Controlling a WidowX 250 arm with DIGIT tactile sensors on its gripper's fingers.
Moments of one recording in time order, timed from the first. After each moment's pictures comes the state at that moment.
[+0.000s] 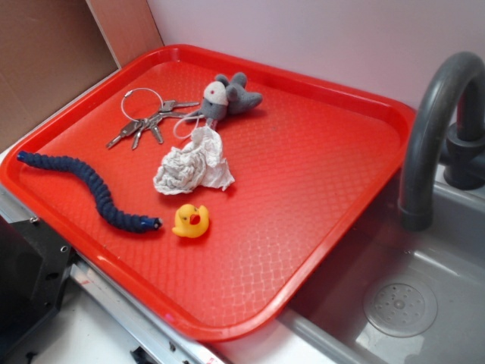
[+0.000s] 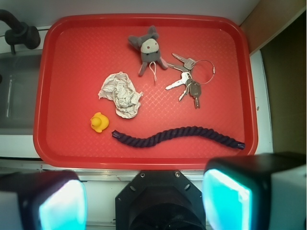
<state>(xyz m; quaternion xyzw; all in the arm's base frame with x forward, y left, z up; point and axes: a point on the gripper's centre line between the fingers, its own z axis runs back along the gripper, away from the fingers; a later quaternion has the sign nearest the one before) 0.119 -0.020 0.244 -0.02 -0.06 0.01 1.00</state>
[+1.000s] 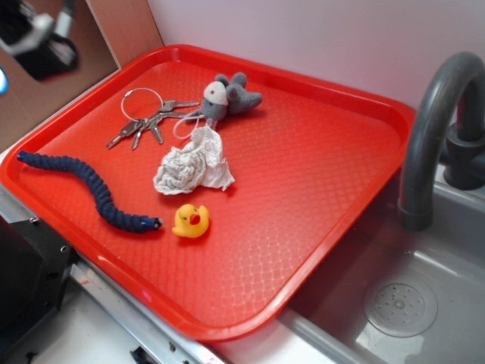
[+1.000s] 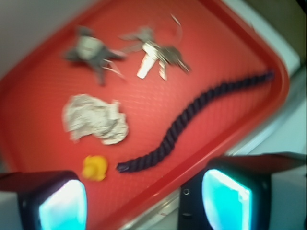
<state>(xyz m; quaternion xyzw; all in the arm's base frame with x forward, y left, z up) 0.134 -0.016 0.148 -0.07 -0.06 0.37 0.92</state>
